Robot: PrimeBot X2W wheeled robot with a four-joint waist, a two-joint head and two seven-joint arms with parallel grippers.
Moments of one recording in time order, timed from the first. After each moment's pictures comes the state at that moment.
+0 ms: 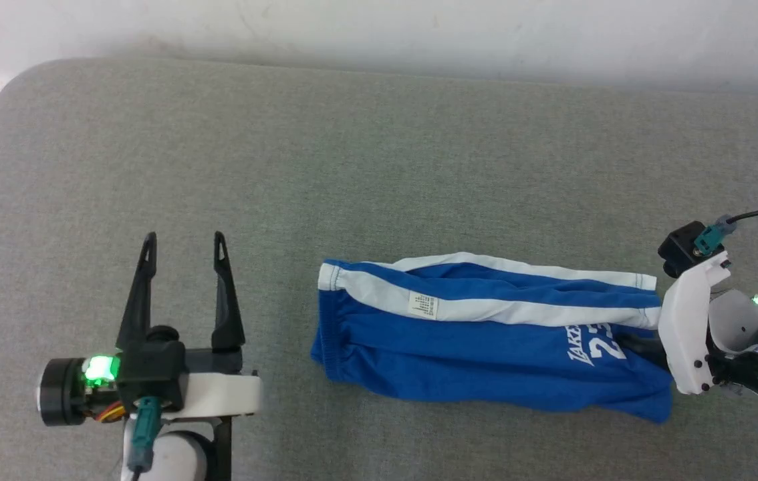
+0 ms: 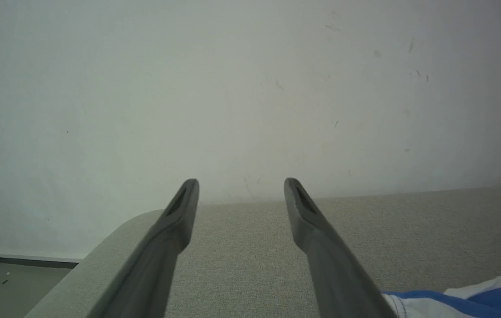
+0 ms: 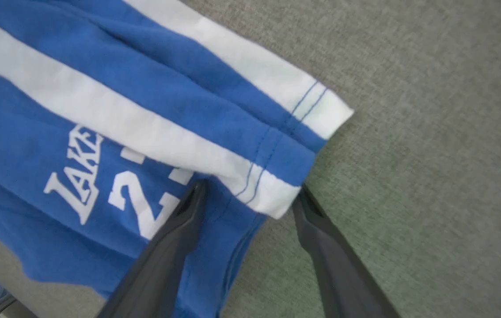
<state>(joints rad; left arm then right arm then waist) -0.10 0.27 -0.27 -0.11 -0.11 0.39 -0.26 -0.61 -0.68 0.82 0.43 0.94 0.13 0.61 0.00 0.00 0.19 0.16</state>
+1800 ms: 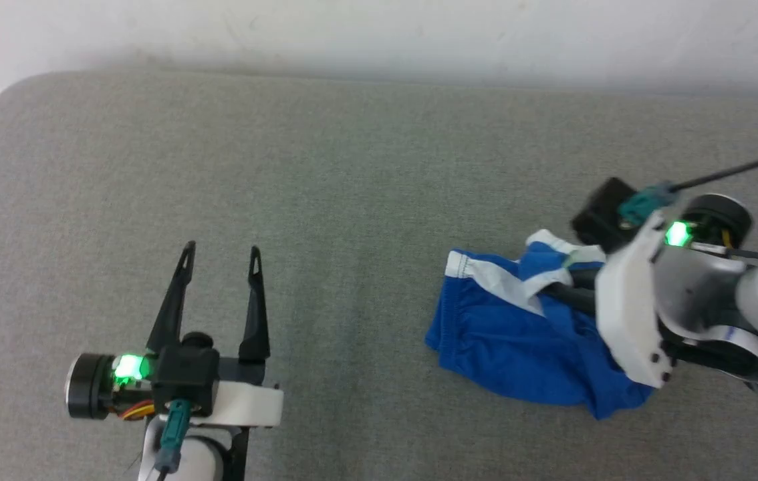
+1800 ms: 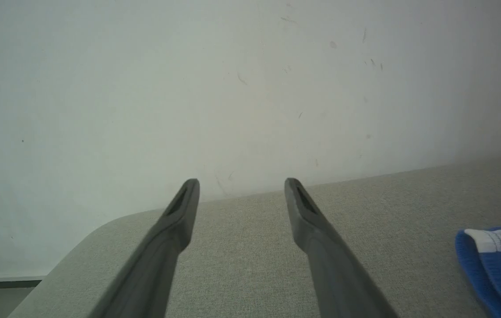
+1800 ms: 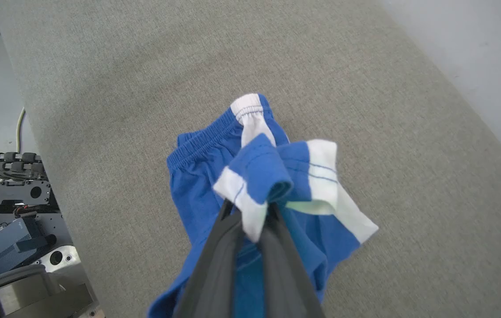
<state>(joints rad) -0.08 0.20 -0.25 -0.05 -0.01 0.27 -0.26 -0.75 -0.76 0.91 -0.08 0.92 0.13 0.65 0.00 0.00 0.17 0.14</state>
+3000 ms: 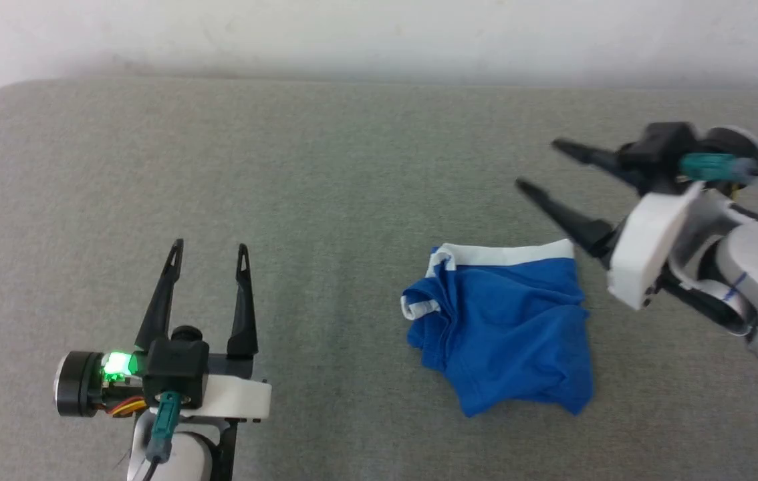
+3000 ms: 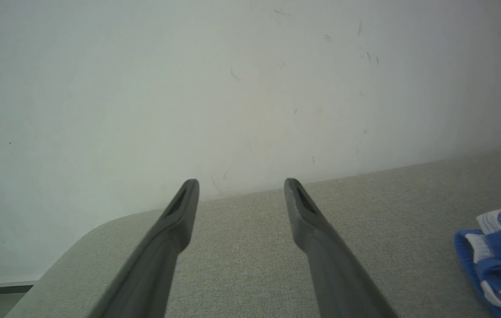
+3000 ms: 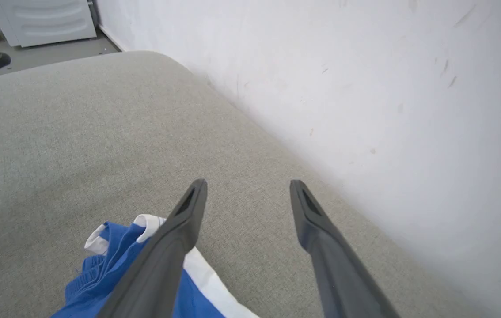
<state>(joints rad) -0.10 0.21 -0.23 -0.01 -0.01 0.26 -0.26 -0.87 -0.66 0.98 0.24 0.79 0.13 0.00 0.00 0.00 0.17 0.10</state>
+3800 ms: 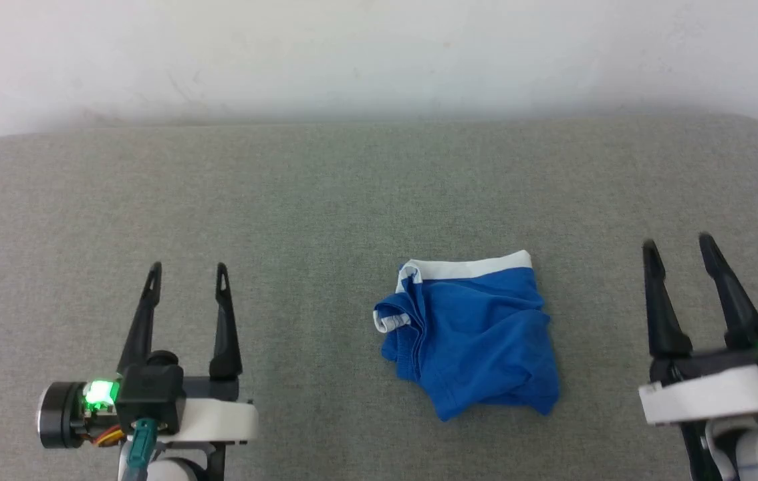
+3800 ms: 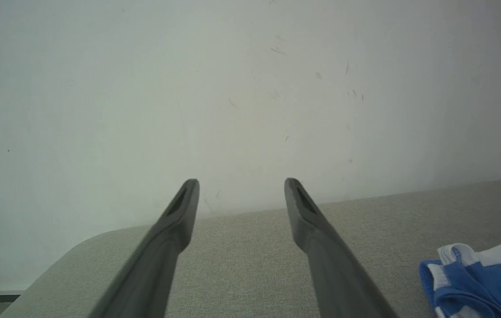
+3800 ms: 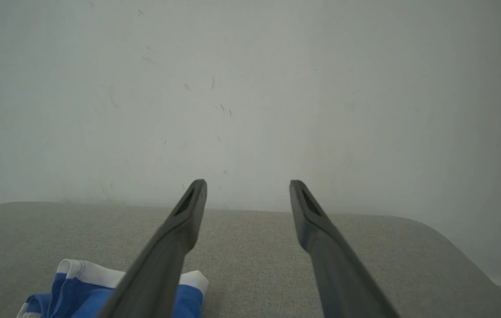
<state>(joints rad) -0.02 0.19 -0.17 -0.08 -0.03 0.24 -0.26 -0.05 -0.11 -0.04 0.00 0.17 0.13 -0.26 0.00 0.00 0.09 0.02</state>
